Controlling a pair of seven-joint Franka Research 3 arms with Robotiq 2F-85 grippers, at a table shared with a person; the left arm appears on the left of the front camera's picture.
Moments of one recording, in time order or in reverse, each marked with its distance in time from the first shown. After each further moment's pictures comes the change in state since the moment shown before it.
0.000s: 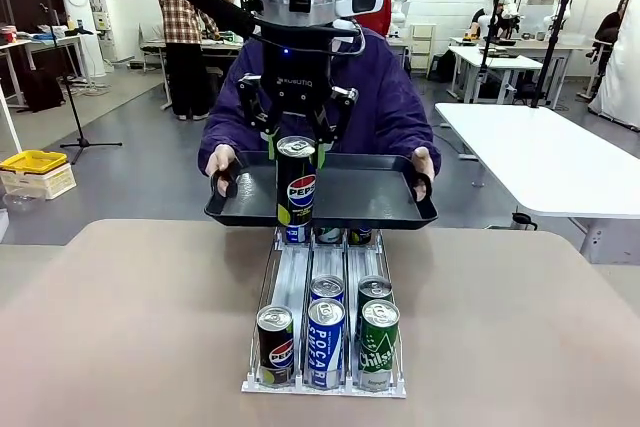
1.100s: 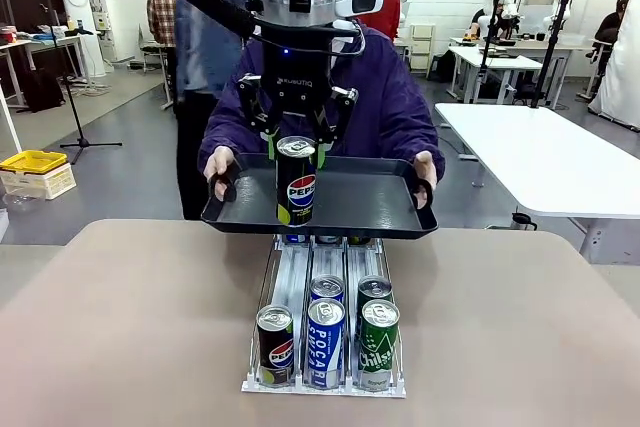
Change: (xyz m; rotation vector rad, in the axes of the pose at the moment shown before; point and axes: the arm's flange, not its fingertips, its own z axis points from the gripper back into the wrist) left arm 0.000 0.000 0.000 0.000 0.000 0.000; right arm 0.000 0.000 0.000 0.000 0.000 0.000
